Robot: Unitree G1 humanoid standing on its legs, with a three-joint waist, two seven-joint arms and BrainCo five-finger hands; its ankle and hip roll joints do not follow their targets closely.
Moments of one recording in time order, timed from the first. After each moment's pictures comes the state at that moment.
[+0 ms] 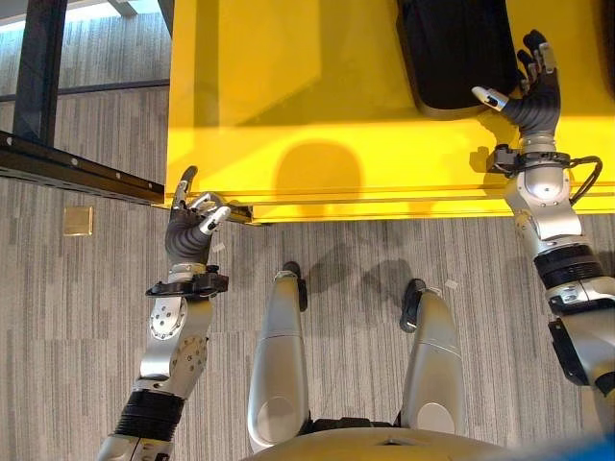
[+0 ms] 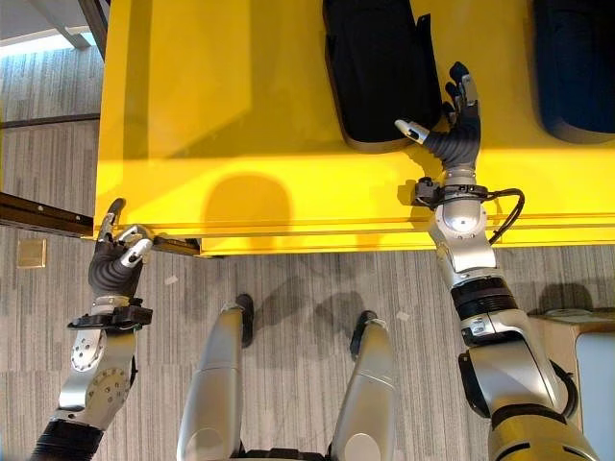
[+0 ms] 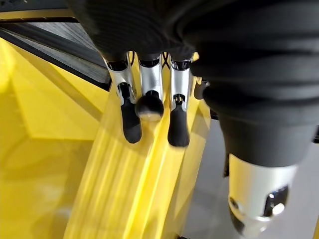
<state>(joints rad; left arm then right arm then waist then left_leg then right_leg) 0.01 0.44 -0.06 -0.02 -0.77 -0.37 0.07 -0.78 -0.60 0.20 0.53 0.41 -0.33 -0.27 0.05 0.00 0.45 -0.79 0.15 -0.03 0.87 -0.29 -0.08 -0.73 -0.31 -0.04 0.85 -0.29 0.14</state>
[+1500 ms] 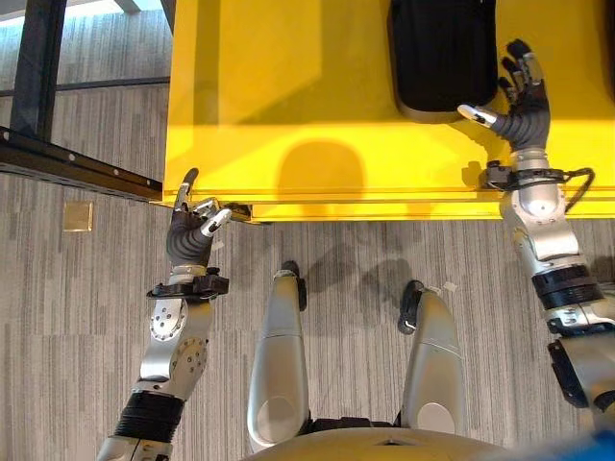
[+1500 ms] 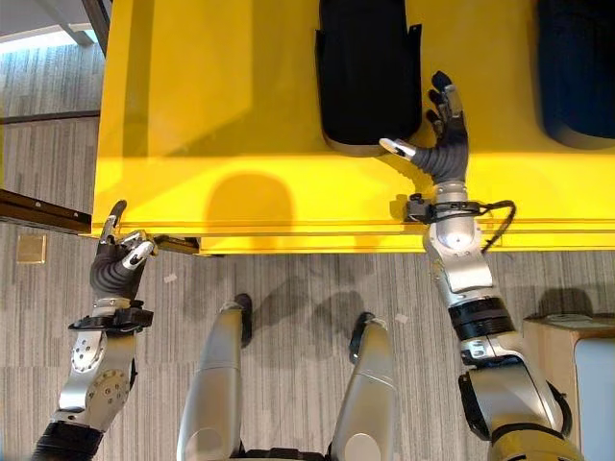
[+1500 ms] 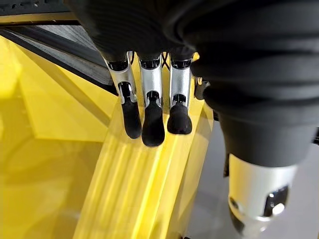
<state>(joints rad) 0.03 0.44 -0.05 -0.02 -0.76 -0.37 0.06 -0.60 -0.60 0.10 0.32 0.33 -0.32 -0.27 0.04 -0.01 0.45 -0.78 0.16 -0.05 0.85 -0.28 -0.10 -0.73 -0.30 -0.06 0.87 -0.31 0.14</state>
